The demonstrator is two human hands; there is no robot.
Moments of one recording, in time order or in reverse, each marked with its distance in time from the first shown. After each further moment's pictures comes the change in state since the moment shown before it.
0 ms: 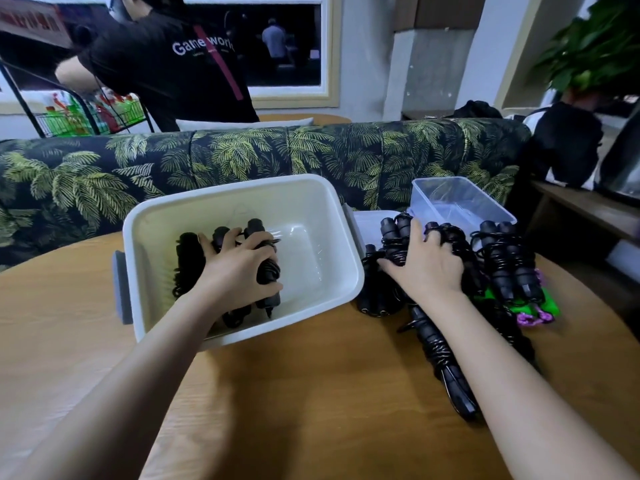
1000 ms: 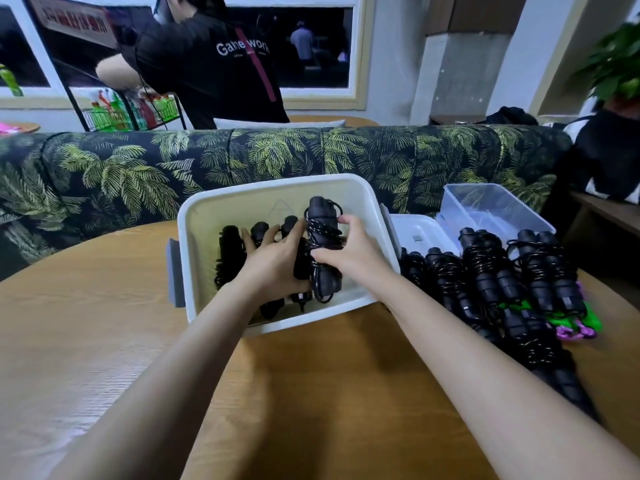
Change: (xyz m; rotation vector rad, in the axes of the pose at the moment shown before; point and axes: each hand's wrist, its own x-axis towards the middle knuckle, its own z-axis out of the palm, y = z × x) left_hand -0.005 0.003 -0.009 -0.169 -0.014 -0.064; right_hand -0.031 -0.128 -0.027 0.932 -0.372 -0.204
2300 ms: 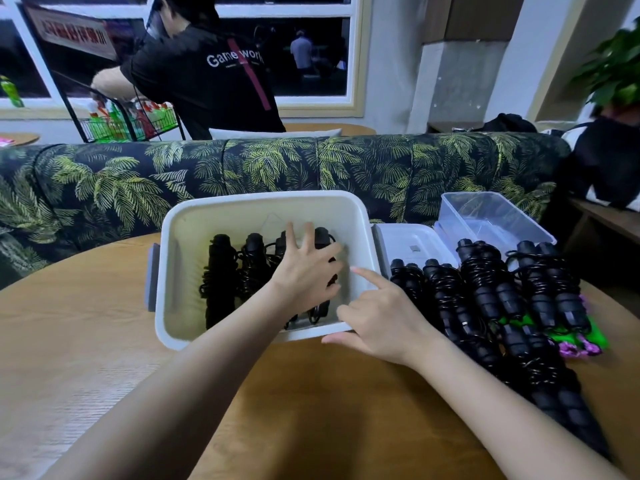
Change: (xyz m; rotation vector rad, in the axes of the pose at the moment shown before) left_hand 0.035 0.035 0.024 0.610 0.174 0.388; right_hand -0.015 0.082 -0.014 -0.892 0.428 -1.219
